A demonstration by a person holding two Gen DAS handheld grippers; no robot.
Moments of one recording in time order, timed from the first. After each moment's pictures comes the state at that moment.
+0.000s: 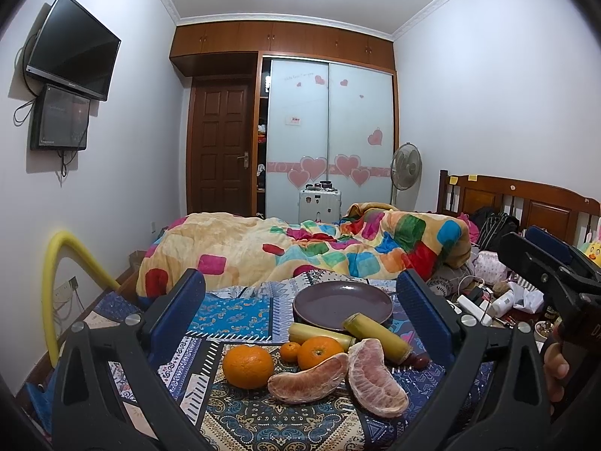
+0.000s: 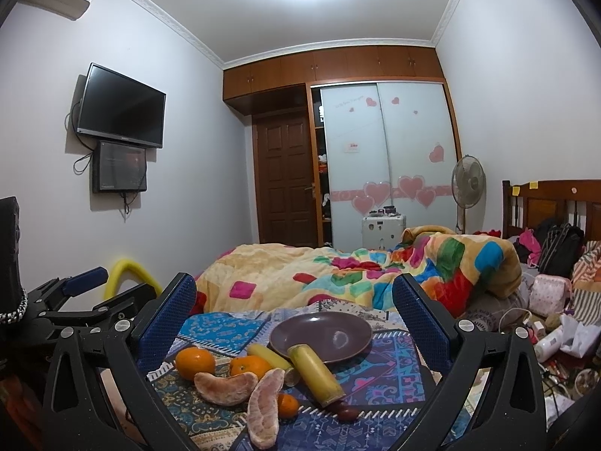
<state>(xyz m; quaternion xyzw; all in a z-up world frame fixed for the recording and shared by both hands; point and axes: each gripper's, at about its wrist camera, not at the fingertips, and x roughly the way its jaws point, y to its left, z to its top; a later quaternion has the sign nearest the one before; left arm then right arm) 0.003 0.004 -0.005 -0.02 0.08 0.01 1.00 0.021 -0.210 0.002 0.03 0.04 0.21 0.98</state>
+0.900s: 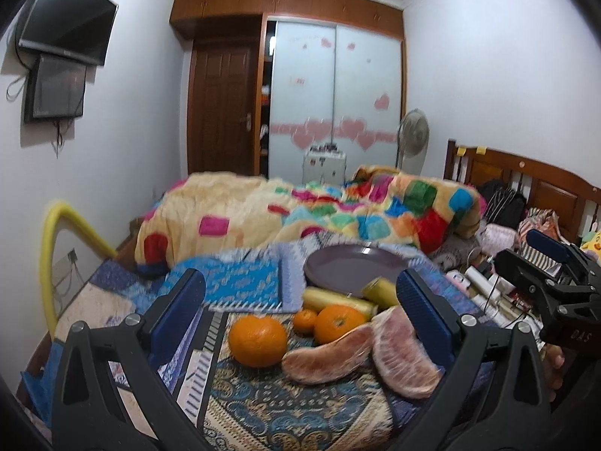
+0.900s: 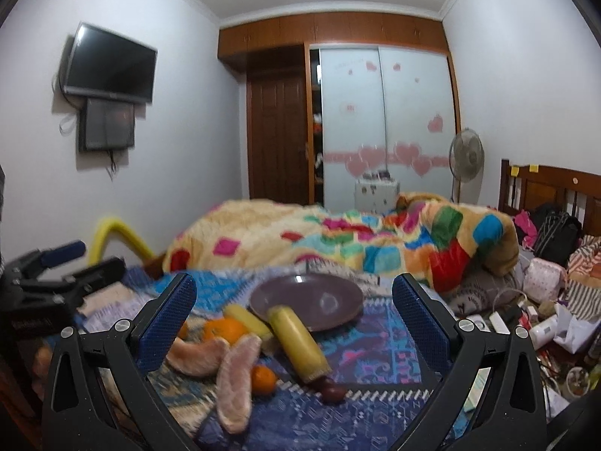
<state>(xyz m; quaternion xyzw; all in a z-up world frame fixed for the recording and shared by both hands) 0.044 0.028 -0.041 -0.03 0.17 0.01 0.98 0.061 -0.205 -0.033 -0.01 0.12 0.19 0.97</state>
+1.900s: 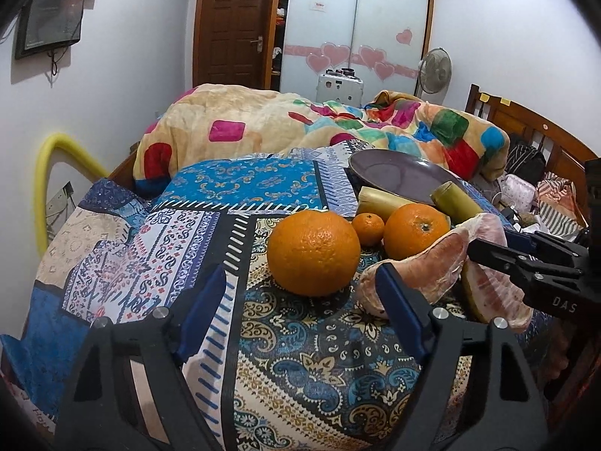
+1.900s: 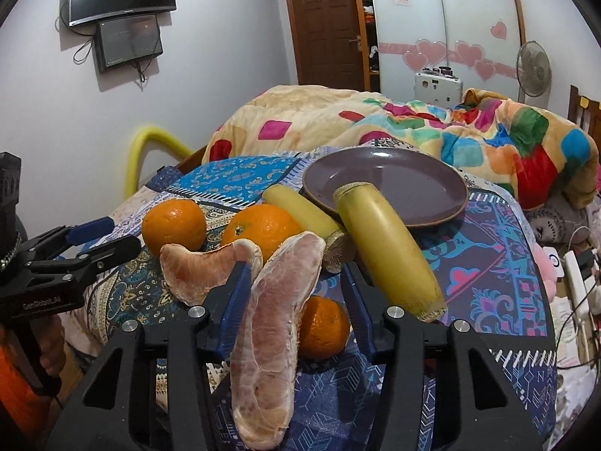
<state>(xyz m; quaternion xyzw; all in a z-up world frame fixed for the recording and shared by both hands) 0.090 0.081 -0.127 -0.06 0.31 0.01 0.95 0.127 -0.151 -0.108 -0.03 0.32 0.30 0.90</state>
